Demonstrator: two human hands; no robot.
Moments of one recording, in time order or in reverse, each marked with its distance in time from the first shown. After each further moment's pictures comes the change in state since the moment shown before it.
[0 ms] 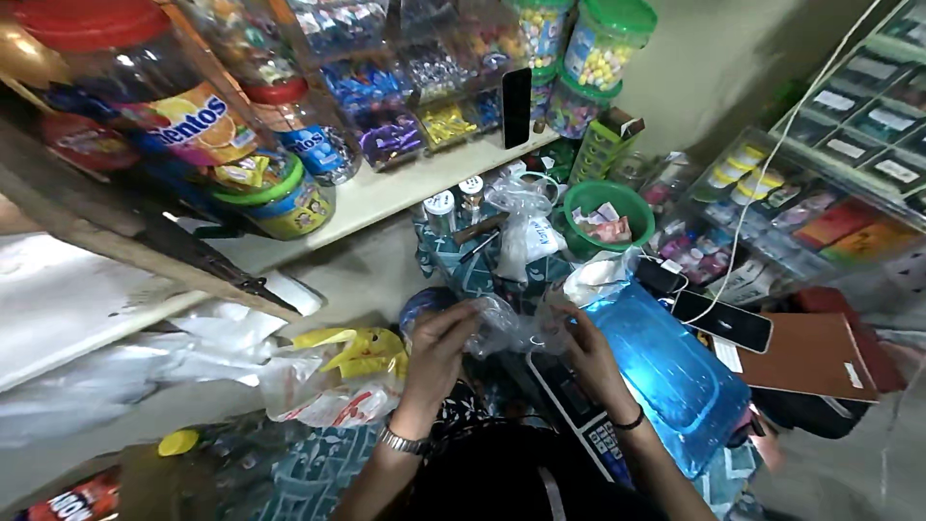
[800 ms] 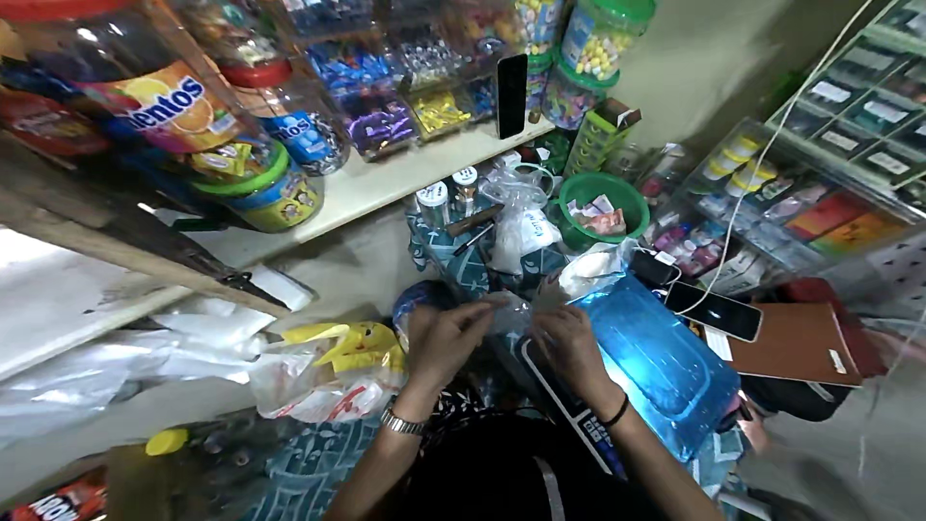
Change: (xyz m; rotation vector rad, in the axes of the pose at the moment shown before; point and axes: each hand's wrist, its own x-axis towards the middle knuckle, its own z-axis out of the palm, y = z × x) left_hand 0.008 -0.005 0.002 0.483 -0.218 -0.182; right_hand 0.002 0.001 0.016 -0.594 0.066 -0.478
